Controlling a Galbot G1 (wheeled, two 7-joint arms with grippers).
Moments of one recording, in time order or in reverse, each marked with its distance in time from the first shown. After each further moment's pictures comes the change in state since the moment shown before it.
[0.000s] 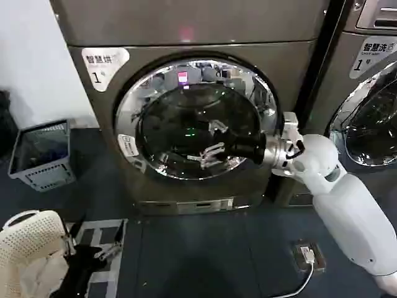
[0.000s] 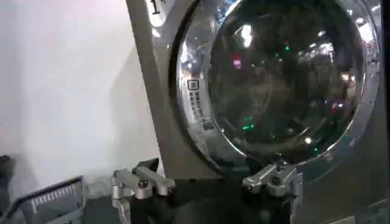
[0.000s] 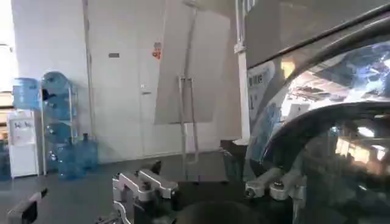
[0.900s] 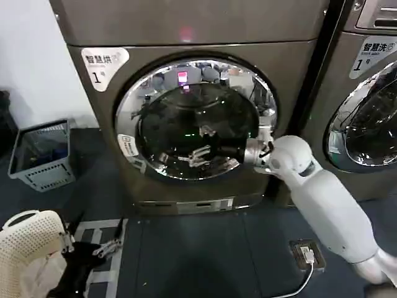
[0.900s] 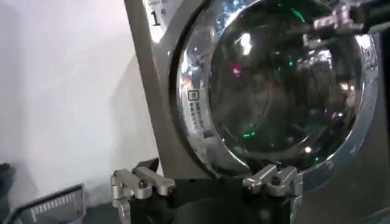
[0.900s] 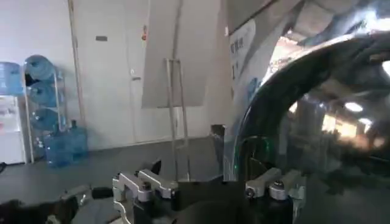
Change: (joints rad) left arm -0.006 -0.002 0.000 -0.035 0.002 0.015 0.001; right arm 0.088 0.107 -0.182 -0.221 -0.128 0.133 -0.027
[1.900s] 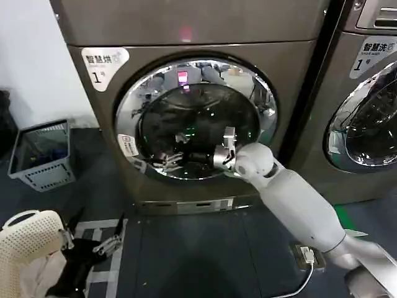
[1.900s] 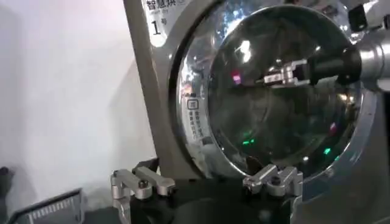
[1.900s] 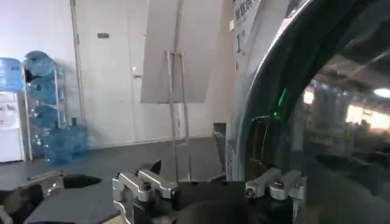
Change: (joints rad) left arm -0.004 -0.006 0.008 -0.032 0.000 0.020 0.000; right arm 0.081 0.100 -0.189 -0.119 -0.028 0.112 0.083
